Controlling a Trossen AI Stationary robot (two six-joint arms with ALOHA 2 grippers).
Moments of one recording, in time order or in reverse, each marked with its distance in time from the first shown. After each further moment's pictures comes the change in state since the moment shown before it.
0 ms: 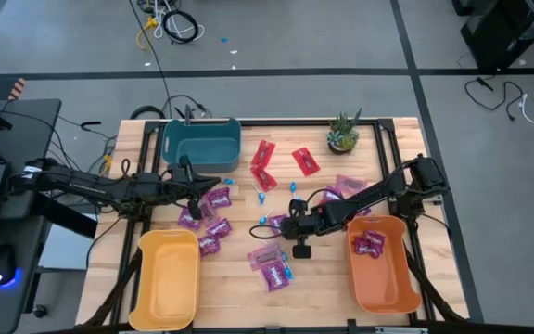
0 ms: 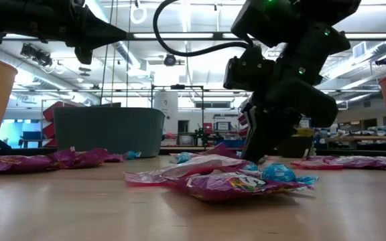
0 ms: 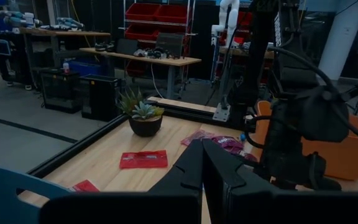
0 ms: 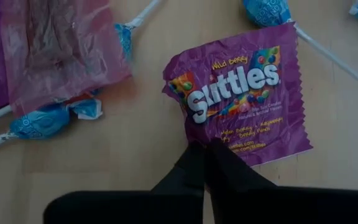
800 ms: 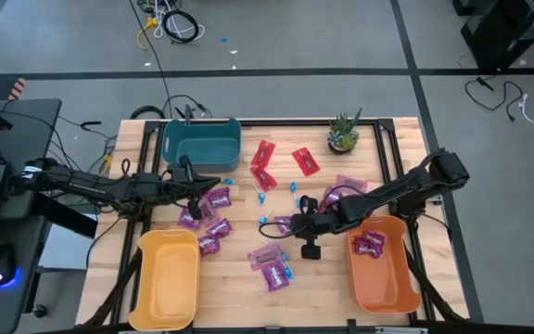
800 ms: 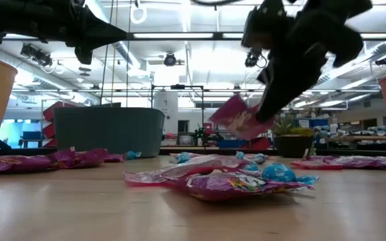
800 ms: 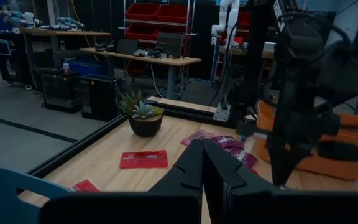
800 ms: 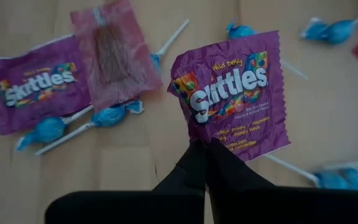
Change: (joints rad) left arm 0.000 0.000 0.000 0.000 0.000 0.000; right arm 0.056 -0.227 -0.002 -0.161 0.025 0.094
